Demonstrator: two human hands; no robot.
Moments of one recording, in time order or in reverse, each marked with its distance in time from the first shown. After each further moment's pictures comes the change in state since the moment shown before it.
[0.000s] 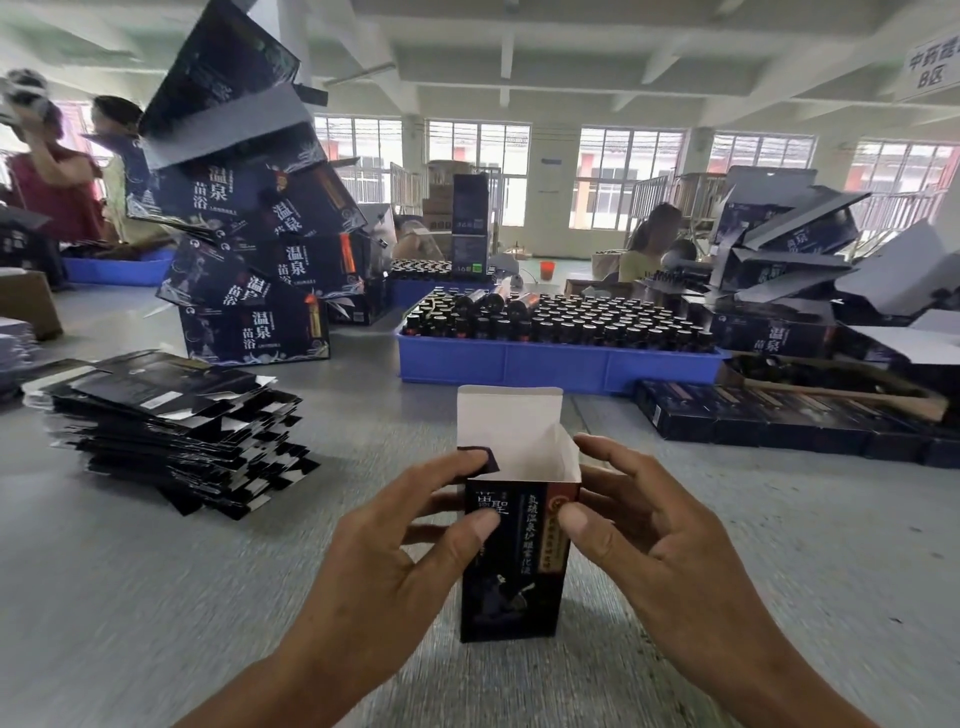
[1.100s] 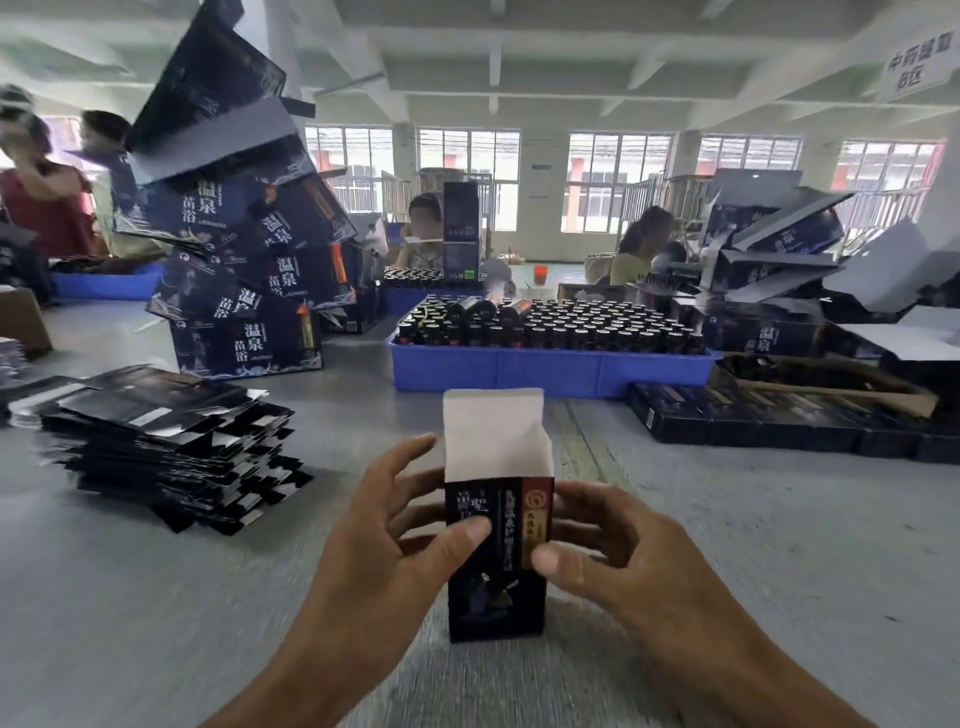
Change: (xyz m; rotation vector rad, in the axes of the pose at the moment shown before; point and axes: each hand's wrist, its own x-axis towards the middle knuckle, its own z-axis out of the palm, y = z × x) left_hand 0.010 0.002 0.003 -0.252 0.024 -0.271; right_hand 0.004 0.018 0.000 0.010 -0.084 0.263
